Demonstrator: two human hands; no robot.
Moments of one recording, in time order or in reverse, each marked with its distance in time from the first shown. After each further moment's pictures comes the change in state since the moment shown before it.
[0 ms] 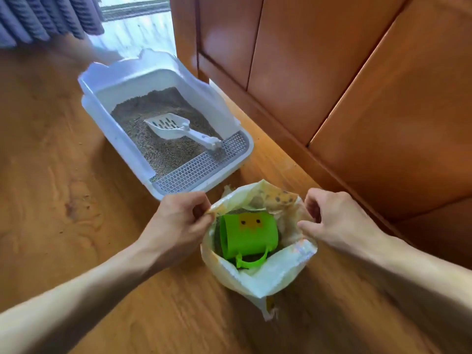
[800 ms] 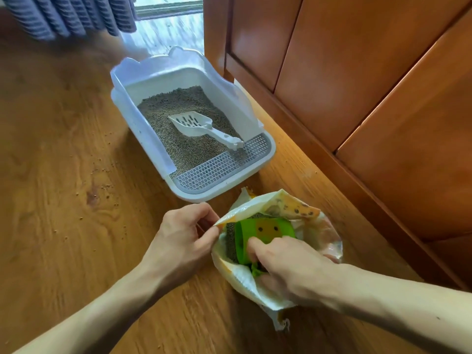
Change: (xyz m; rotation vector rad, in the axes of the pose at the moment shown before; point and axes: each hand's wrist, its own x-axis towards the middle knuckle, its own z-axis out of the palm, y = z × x) left_hand -0.030 -0.004 -0.004 -0.054 0.123 -0.080; right_hand -0.001 -0.079 0.048 -0.255 -0.378 -0.526
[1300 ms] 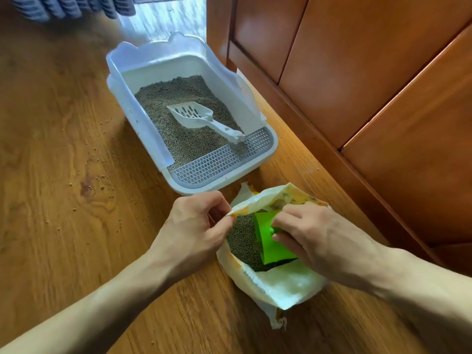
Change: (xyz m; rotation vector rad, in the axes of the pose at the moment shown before) left_hand 0.013 0.012 0.007 -0.065 -0.023 0.012; right_hand -0.020 0.034 -0.036 -0.022 0.347 -0.137
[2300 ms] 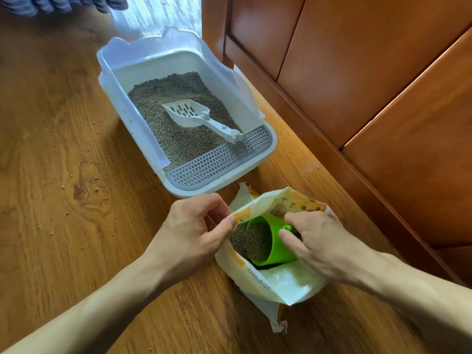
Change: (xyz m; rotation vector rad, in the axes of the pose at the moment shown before) left_hand 0.006 -0.010 0.000 -0.057 -0.062 0.001; right_hand 0.000 0.020 0.033 0.228 -0.041 0.375
